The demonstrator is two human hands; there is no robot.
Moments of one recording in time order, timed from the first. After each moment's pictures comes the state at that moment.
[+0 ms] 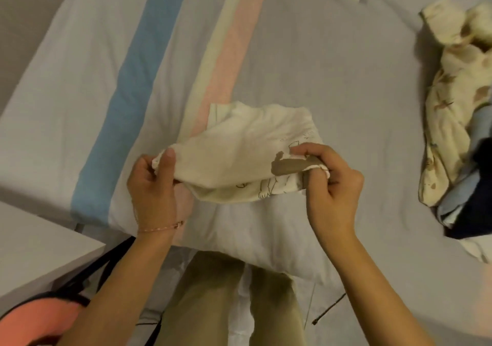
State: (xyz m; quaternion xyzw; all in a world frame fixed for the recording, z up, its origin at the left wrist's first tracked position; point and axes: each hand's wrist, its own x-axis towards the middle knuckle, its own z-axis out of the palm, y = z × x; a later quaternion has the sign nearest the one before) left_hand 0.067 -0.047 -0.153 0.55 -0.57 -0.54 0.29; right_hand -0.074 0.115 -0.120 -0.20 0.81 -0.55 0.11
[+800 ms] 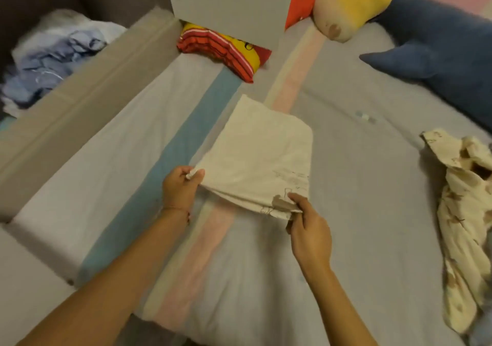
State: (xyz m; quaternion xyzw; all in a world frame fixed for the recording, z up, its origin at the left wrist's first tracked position) left_hand -0.007 -0.175 -0.165 0.57 -0.58 -0.53 0.24; right_hand -0.134 0.033 -0.168 -0.22 0.90 -0.32 0.17
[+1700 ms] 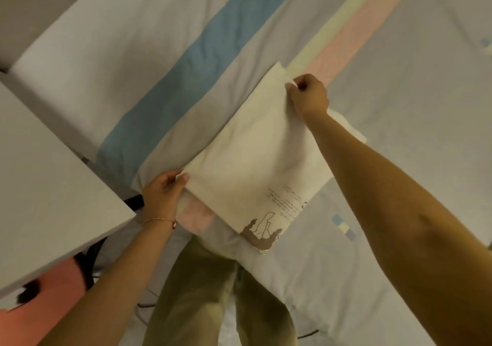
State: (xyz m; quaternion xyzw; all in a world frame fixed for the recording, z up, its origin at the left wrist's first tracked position) left_hand 0.178 -0.079 -0.304 0.71 -0.47 -0.50 0.18; right_hand -0.140 -0.131 -0.296 -0.29 0.89 -0.20 0.30
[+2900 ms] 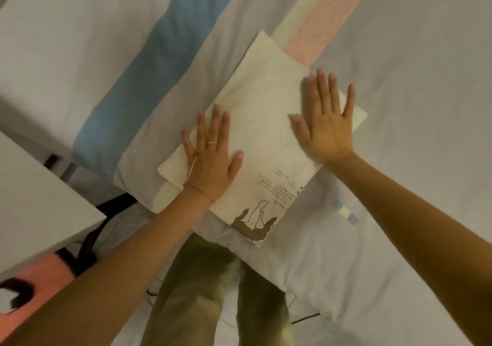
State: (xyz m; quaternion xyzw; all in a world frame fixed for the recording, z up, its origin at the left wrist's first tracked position) left_hand 0.084 -0.072 -0.322 0.44 -0.89 -0.13 -0.05; right_hand -0.152 -0.013 -0.317 -0.58 0.81 0.04 0.08
